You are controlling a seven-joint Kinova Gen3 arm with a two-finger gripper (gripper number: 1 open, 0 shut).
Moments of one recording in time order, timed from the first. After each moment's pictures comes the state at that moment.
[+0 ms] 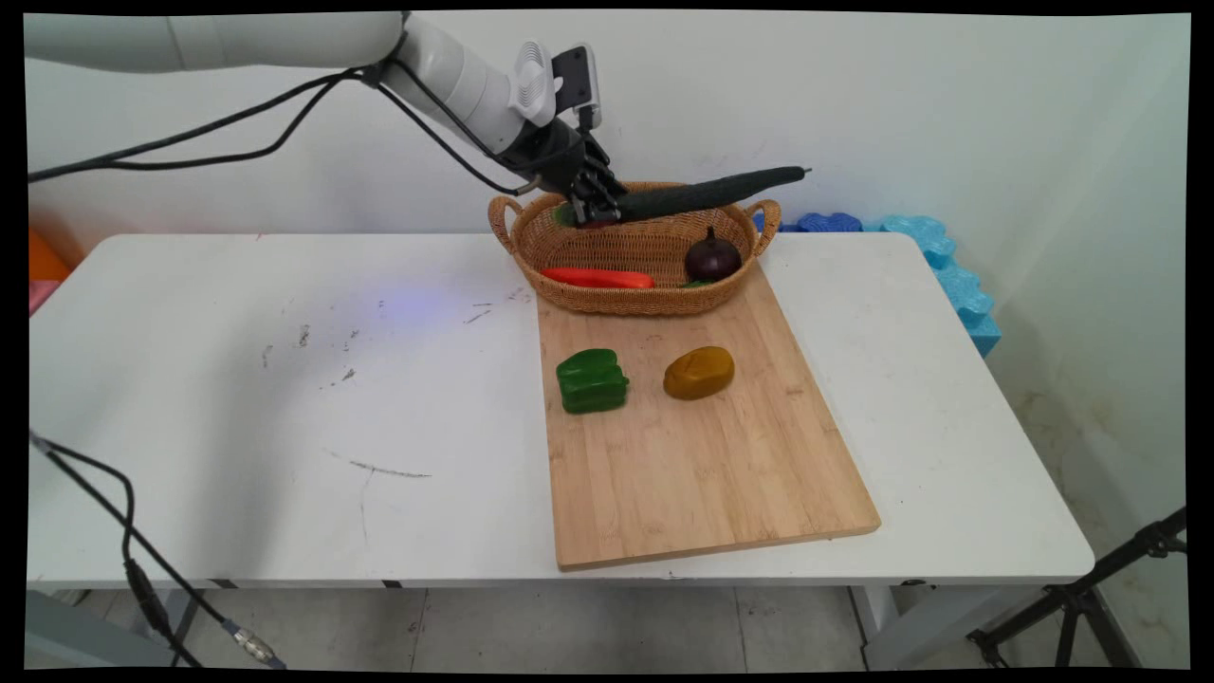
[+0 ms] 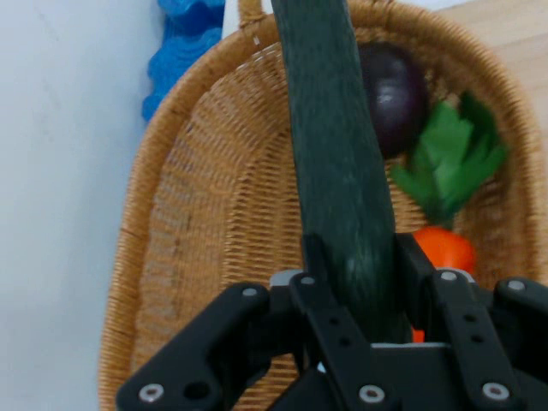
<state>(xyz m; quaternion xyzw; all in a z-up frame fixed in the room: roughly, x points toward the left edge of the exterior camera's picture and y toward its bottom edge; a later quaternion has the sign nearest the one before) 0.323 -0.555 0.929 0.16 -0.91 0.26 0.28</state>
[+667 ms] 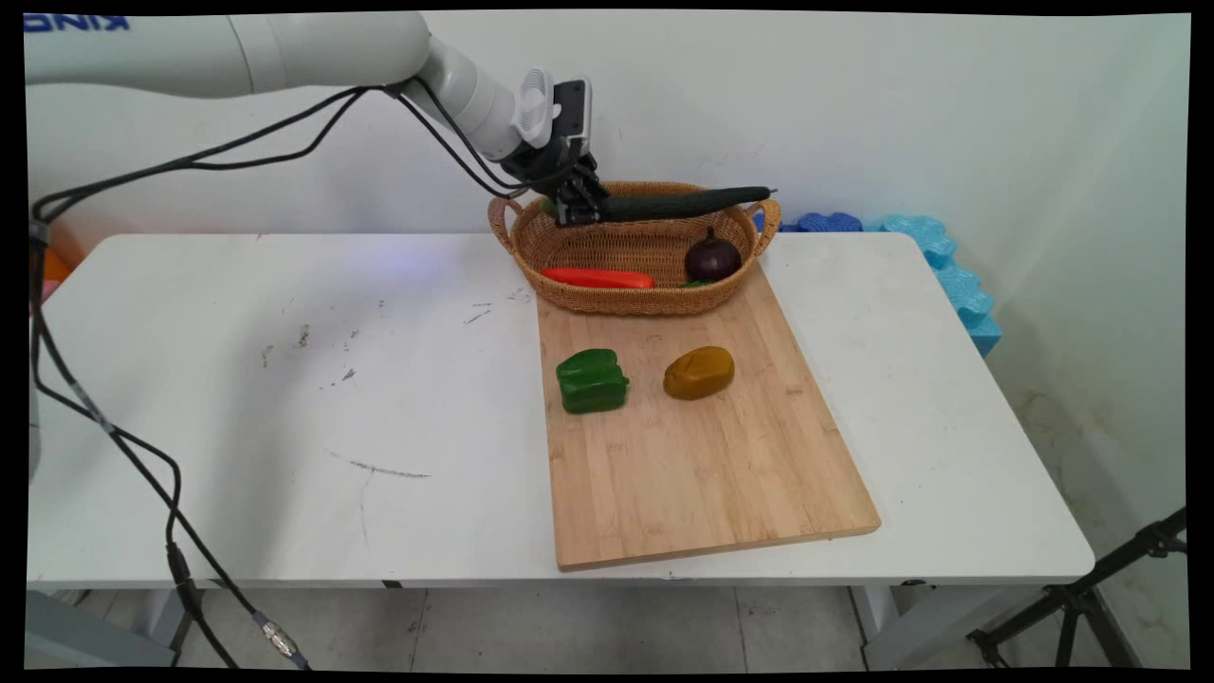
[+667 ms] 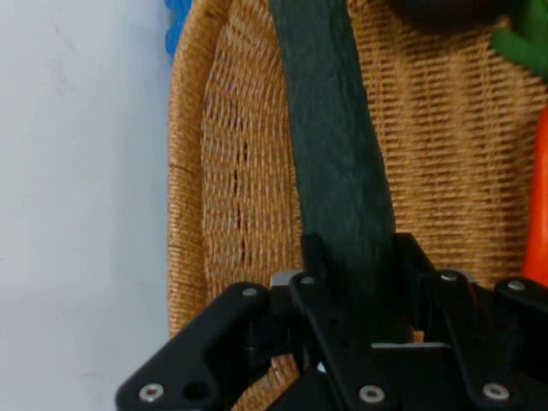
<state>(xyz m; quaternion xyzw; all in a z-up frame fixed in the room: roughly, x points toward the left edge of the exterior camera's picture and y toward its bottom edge) 0.354 -0.613 0.886 0.09 -0.93 0.28 0.22</state>
